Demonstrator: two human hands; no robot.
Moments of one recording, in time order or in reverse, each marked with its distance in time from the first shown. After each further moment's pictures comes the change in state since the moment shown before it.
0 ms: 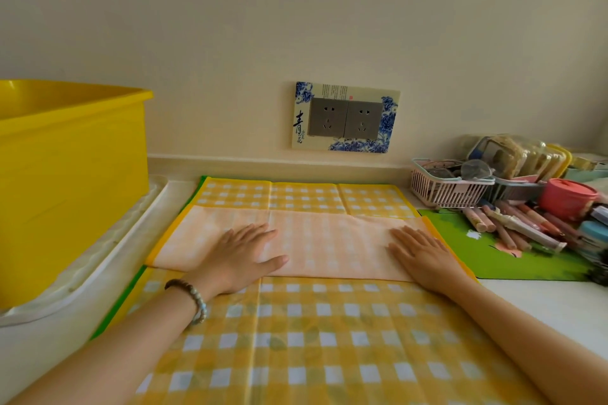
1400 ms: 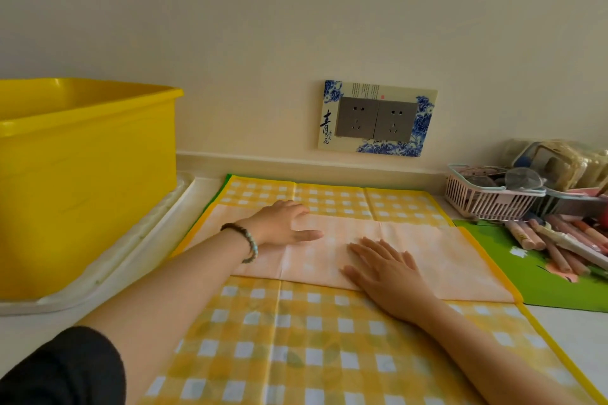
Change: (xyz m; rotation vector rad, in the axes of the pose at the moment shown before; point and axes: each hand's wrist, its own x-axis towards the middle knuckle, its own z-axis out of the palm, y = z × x) left_hand 0.065 0.006 -0.036 -0.023 -0.026 0.016; right_hand -0.020 -0.096 0.010 0.104 -0.013 -0.266
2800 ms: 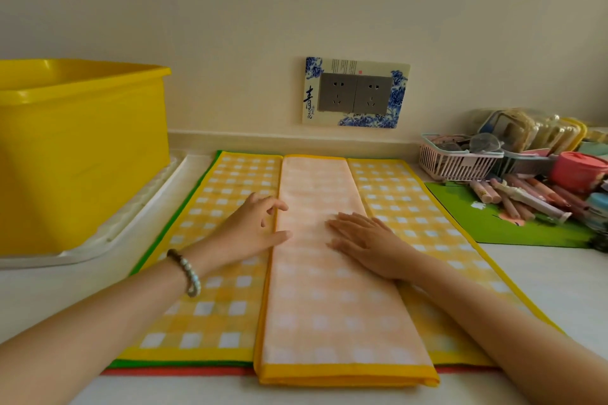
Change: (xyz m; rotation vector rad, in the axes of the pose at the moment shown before) left_hand -0.117 0.027 0.021 -0.352 0.242 -0.004; right_hand -0.036 0.005 -0.004 0.062 -0.078 -0.208
